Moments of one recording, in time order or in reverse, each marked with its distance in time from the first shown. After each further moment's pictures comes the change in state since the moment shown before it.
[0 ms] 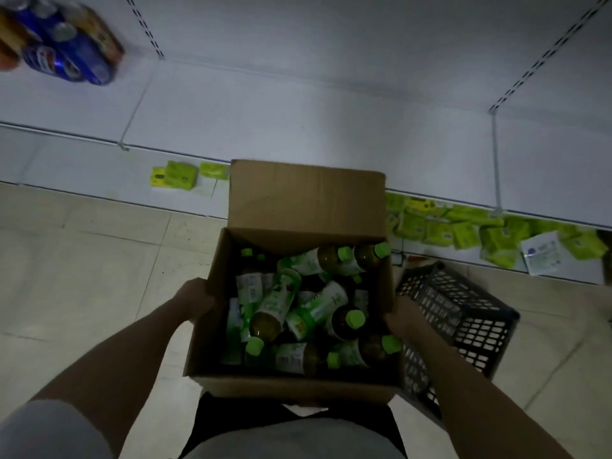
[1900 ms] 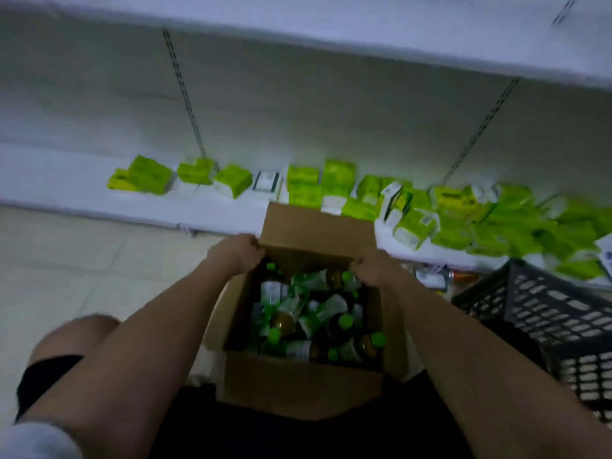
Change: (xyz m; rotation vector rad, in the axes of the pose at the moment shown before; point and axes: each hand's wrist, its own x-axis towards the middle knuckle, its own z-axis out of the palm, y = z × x) left_hand 0.285 -0.014 0.177 0.049 0.389 0.395; right_hand 0.249 -0.034 0.205 -0.104 0.369 -0.198
